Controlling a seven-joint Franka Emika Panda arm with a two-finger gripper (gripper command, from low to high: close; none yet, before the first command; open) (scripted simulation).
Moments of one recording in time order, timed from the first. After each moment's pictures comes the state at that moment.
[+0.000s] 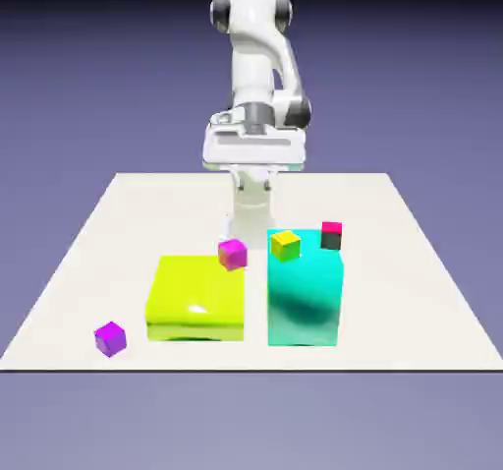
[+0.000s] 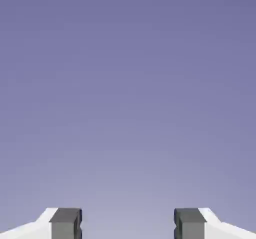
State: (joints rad) arm 0.01 -0.54 -0.02 -2.79 0.02 3.02 0.69
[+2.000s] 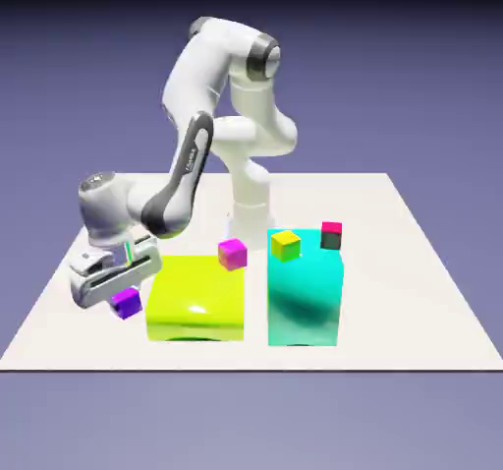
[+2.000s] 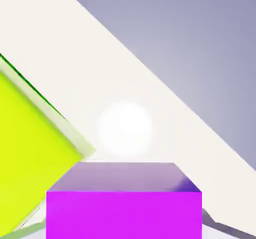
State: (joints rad) arm 0.01 0.29 -0.50 -2.27 0.39 2.45 -0.72
